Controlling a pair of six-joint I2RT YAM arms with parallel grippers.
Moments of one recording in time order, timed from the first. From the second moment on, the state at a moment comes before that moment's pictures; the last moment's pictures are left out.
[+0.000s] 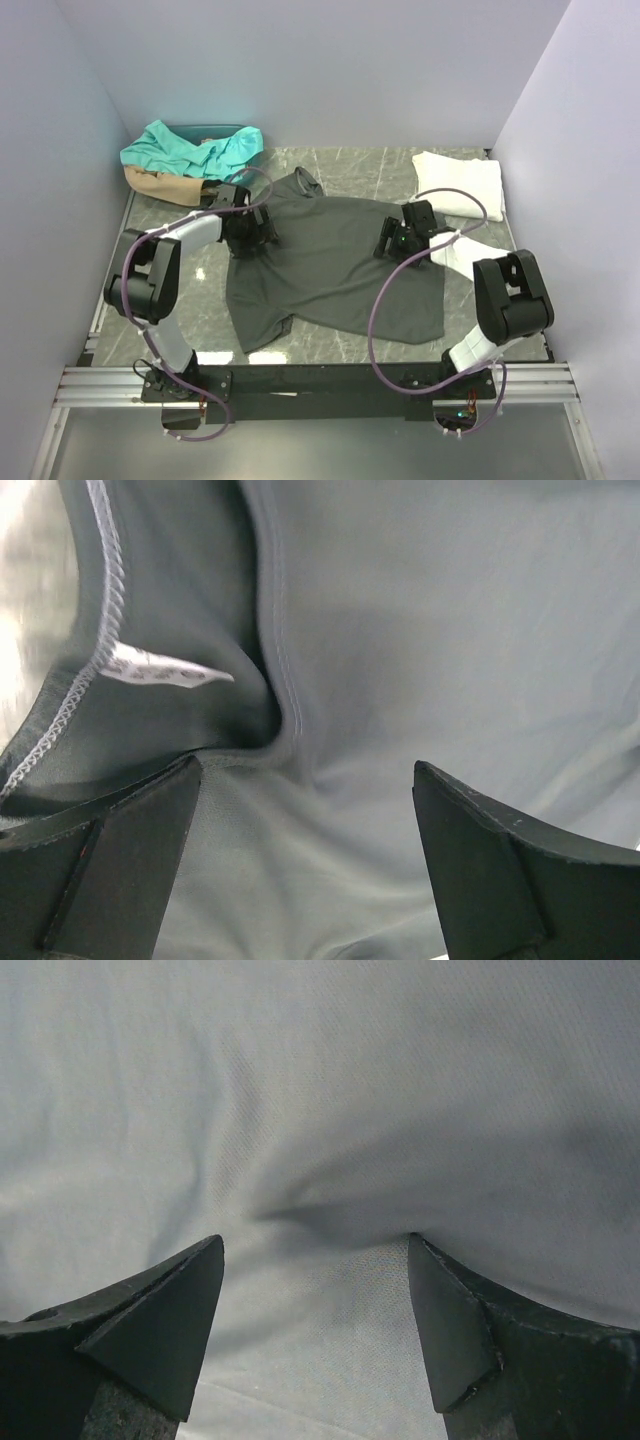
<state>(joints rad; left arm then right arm) -0.27 1.75 1.06 -0.34 0.20 -0.62 0.24 1.58 0.82 -0.23 -0.07 0.54</state>
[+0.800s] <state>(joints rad) -0.24 2.05 1.55 -0.51 0.03 -0.46 0.25 1.82 1.15 -0.35 -0.10 0.54</state>
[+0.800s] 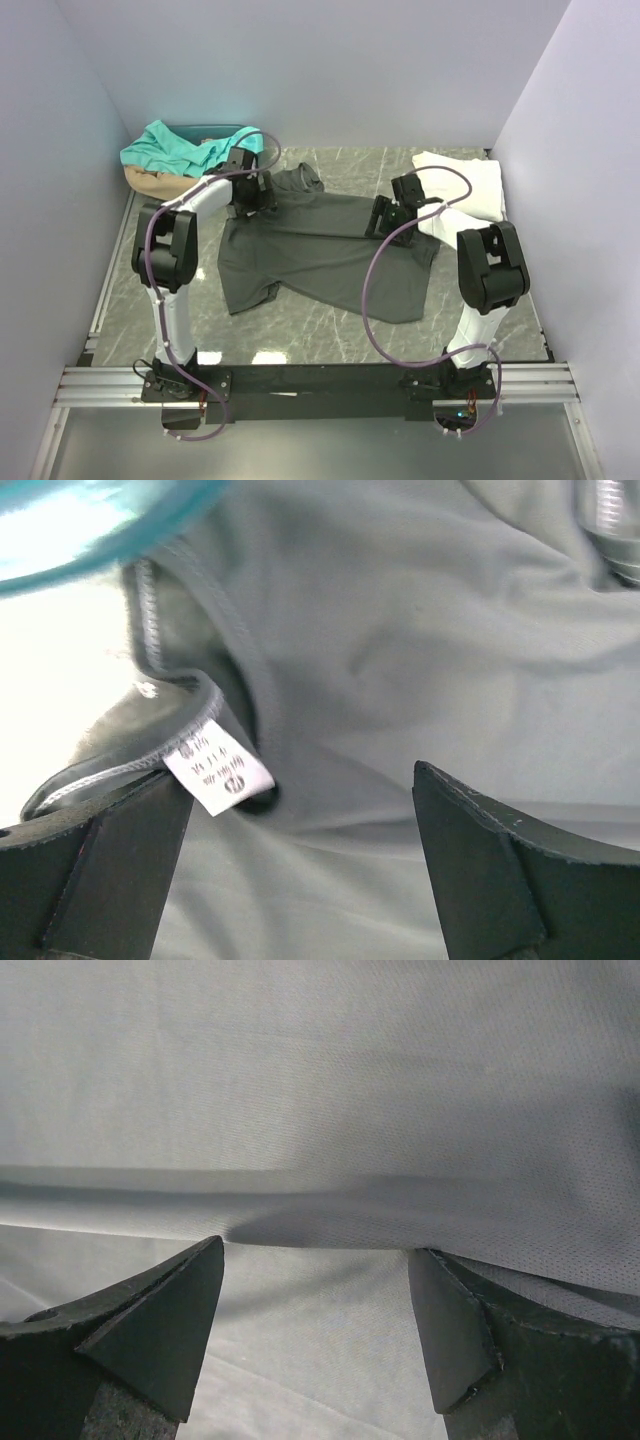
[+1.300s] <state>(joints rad) -0.35 1.40 1.06 -0.51 -0.10 -0.59 0.25 1.72 1.16 -0.38 -0.13 0.54</state>
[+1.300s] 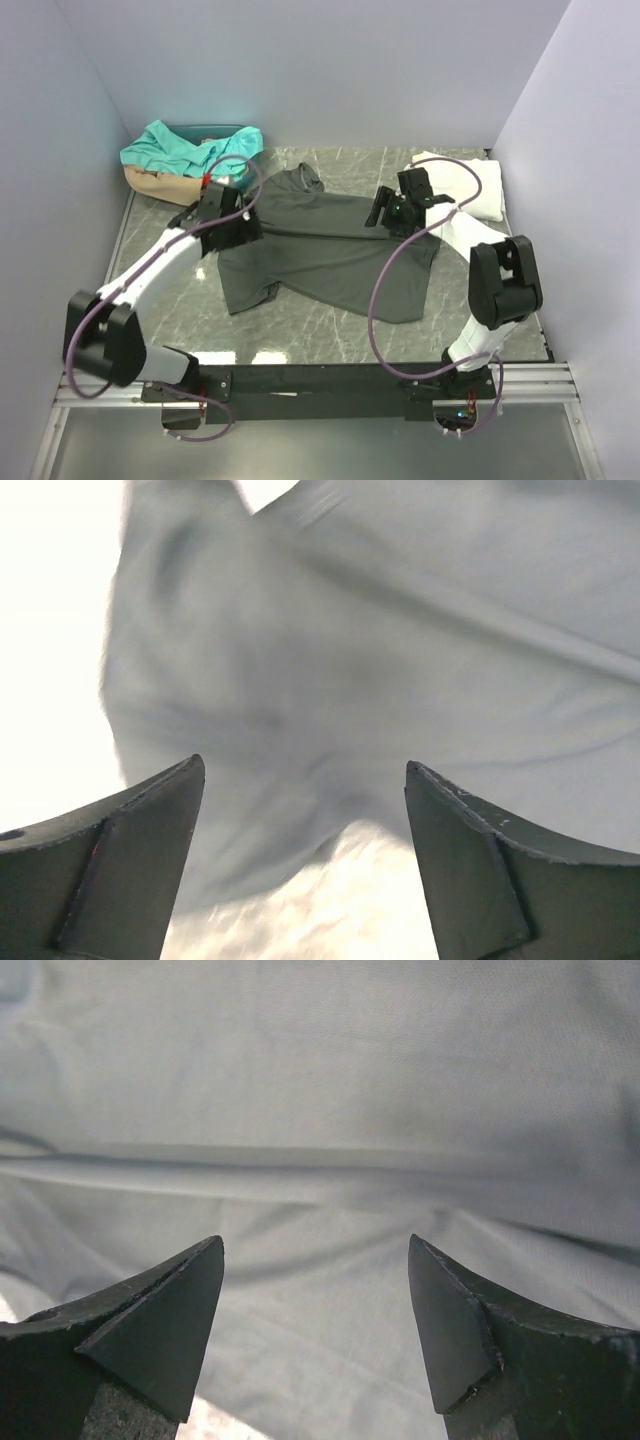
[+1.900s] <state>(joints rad) -0.36 1.16 0.63 -0.69 -0.09 -0.91 0.25 1.51 1.01 -0.40 -0.14 0.54</state>
